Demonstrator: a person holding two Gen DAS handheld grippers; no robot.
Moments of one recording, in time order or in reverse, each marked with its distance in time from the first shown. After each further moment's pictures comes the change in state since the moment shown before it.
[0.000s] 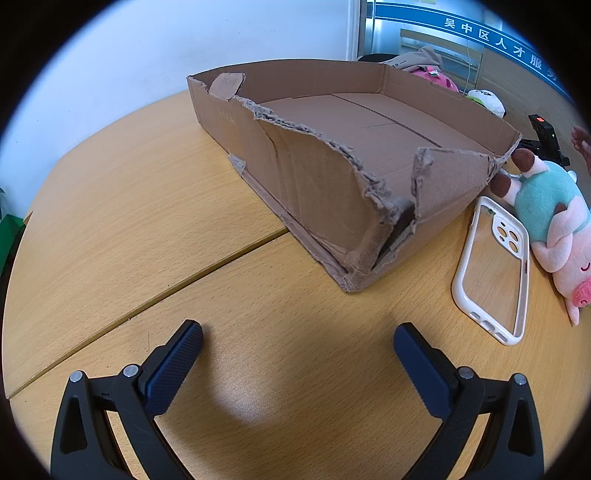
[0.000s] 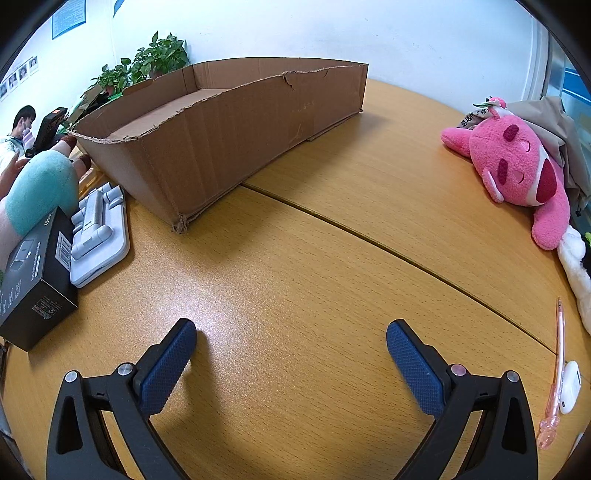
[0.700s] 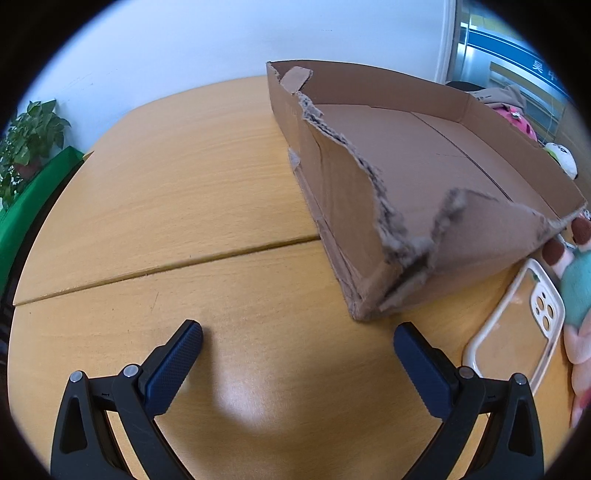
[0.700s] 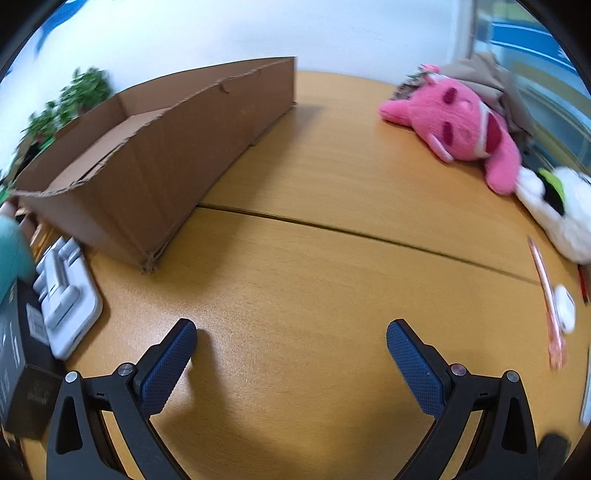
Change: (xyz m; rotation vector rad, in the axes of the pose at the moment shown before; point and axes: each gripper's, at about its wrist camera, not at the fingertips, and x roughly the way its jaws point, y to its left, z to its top) left arm 0.009 -0.019 0.013 -0.291 0.002 0.210; right arm -0.002 0.019 0.005 0.305 0.034 -0.211
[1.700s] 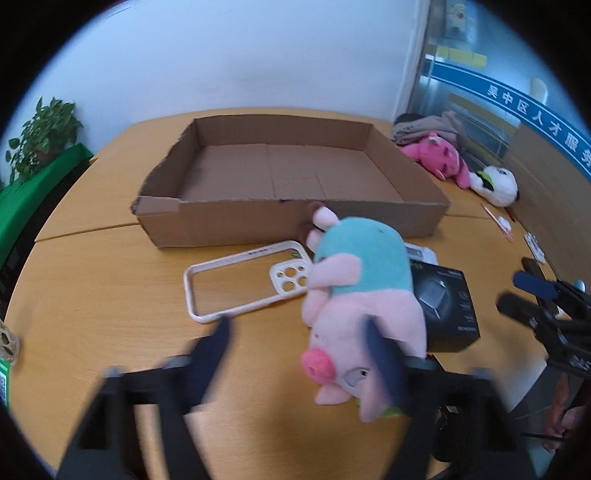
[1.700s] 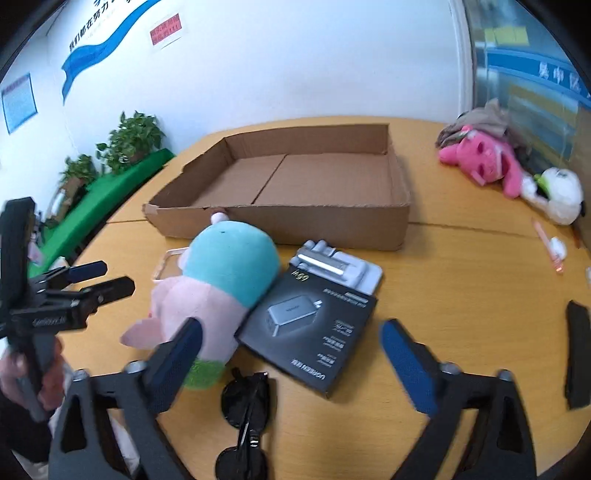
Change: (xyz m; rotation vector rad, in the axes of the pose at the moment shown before) left arm -0.148 -0.225 -0.051 -0.113 -0.083 -0.045; right arm -0.173 0.195 -0.055 0.069 -0.189 0.107
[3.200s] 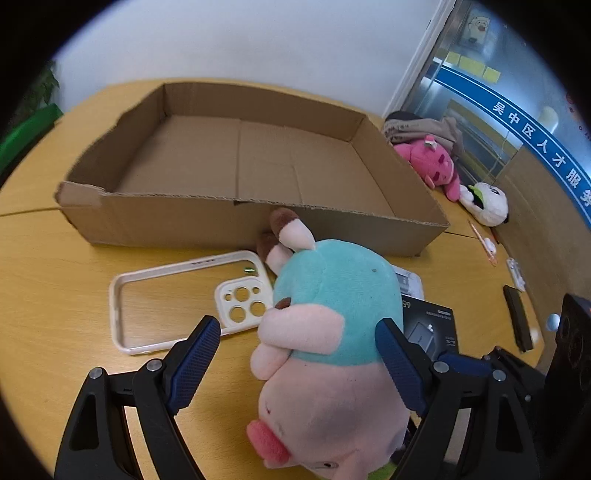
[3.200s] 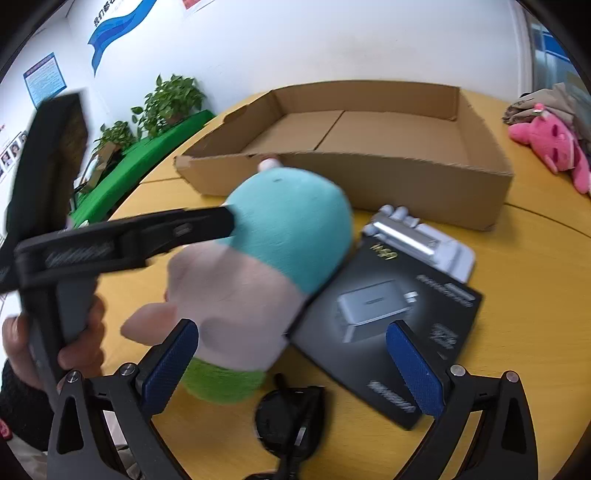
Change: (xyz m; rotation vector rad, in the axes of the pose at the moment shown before) left arm 0.063 0.011 0.034 -0.117 0.078 -0.181; right arm 0.078 0.030 -0.007 -0.045 0.150 0.238
